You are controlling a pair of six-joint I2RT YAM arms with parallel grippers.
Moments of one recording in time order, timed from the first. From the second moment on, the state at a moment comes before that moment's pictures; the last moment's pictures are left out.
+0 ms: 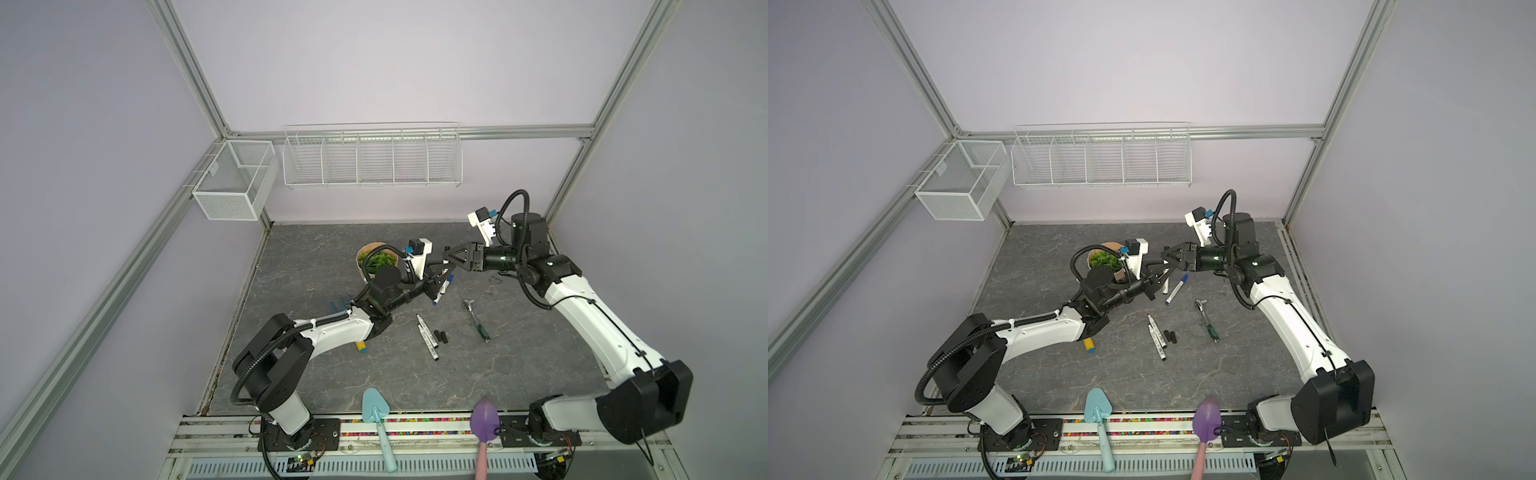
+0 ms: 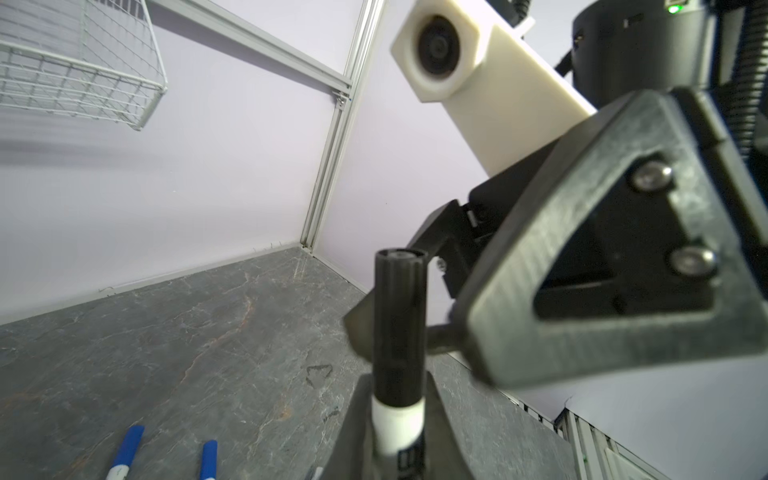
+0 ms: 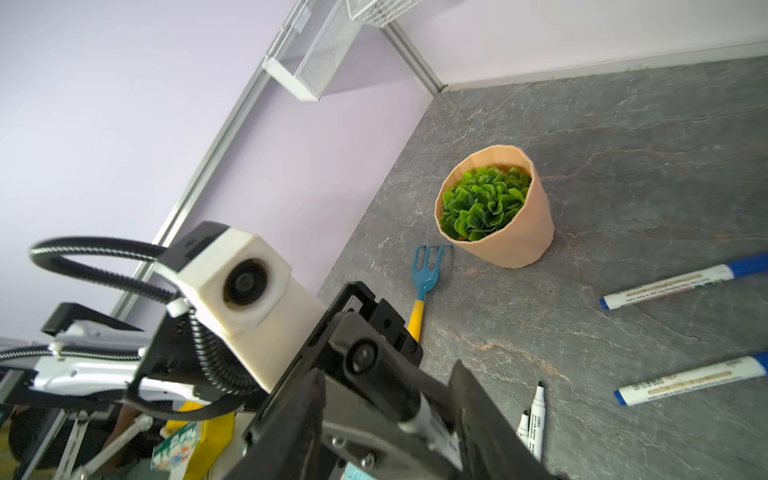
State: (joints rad) left arm -0.84 1.64 0.93 0.84 0.28 -0.39; right arm 0.30 1.35 1.29 -0.43 -0.82 0.43
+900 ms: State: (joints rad) left arm -0.66 2.05 1.48 -0.12 -0.03 -0.24; right arm 0.24 1.31 1.21 -0.64 -0.59 0.44
